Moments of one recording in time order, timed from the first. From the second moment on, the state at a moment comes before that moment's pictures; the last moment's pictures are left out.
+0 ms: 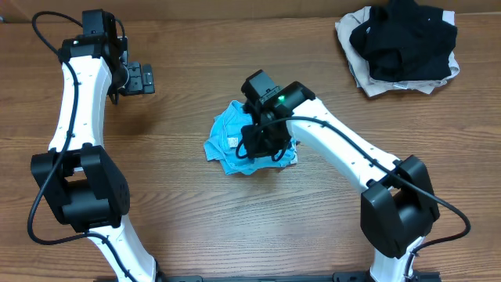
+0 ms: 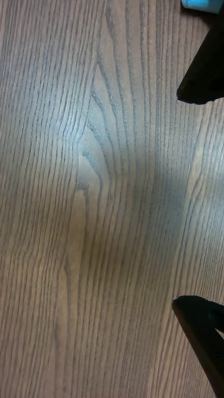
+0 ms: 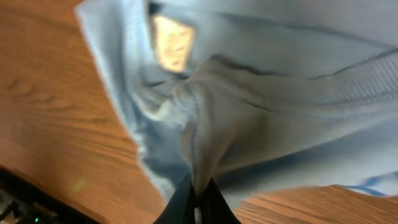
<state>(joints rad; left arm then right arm) 0.13 2.05 1.86 -1.06 -0.07 -0.03 0.65 1.96 1.62 -1.08 -0.29 0.38</state>
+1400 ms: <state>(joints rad) 0.13 2.05 1.86 -1.04 -0.04 -0.03 0.56 2.08 1.77 -0.85 -0.10 0.23</state>
